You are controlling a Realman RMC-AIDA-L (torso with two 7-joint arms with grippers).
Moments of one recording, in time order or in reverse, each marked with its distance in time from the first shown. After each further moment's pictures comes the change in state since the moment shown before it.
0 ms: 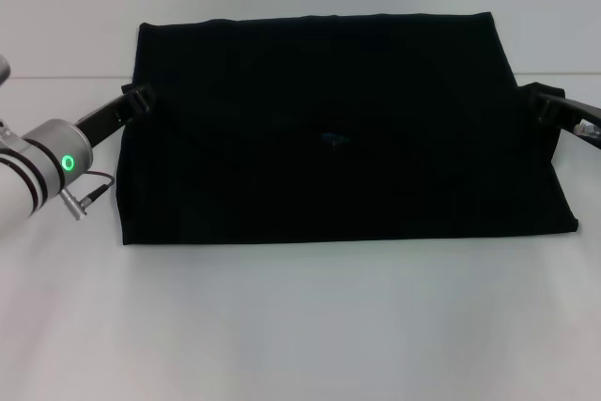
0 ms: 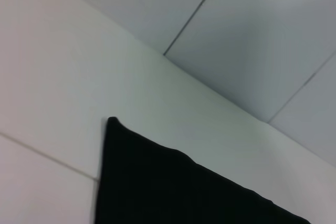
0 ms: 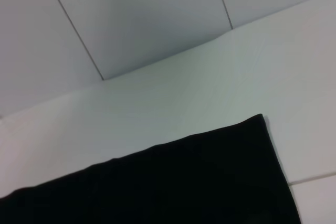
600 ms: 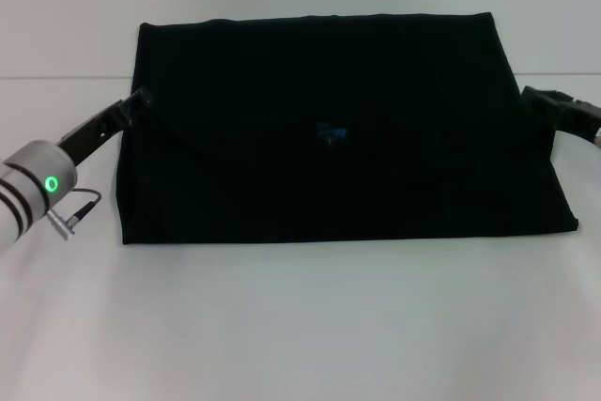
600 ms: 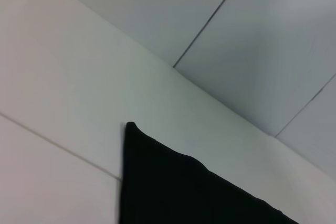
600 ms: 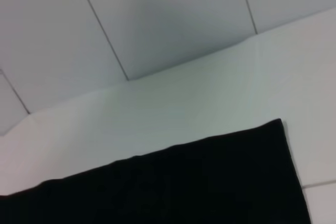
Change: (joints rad) left arm 0.055 0.006 -0.006 -0.040 -0.115 0.036 0.085; right arm -0.066 -0.016 -0.004 -0.035 0.001 -0.155 -0.017
